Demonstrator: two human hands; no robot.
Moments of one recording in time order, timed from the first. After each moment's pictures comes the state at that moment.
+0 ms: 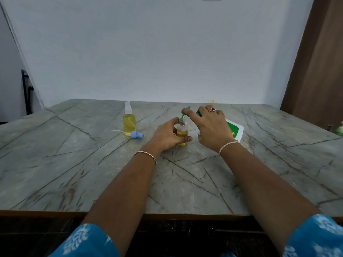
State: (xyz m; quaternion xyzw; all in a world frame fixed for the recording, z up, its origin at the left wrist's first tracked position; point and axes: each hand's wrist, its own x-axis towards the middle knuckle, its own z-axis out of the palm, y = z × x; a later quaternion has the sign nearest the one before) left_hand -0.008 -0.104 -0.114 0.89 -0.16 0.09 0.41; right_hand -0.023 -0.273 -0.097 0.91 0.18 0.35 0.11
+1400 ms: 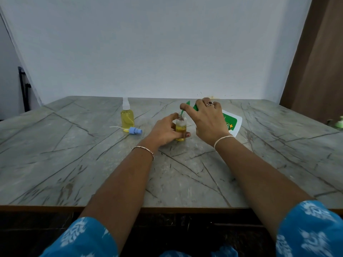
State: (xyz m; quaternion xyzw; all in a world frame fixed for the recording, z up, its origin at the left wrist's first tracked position) left_hand -0.015 -0.104 -0.110 0.90 -0.16 0.08 0.40; right_hand -0.019 -0.267 -0.100 0.90 0.15 0.37 0.14
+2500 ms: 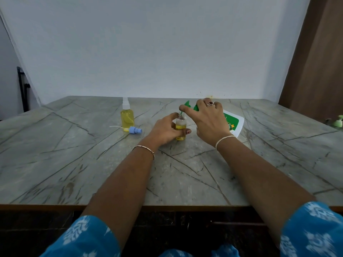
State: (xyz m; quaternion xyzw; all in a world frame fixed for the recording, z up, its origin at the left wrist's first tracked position) left_hand -0.015 -0.105 -0.110 0.90 -0.16 0.09 0.39; right_hand -0.024 -0.269 -0.101 0.90 0.15 0.39 0.15
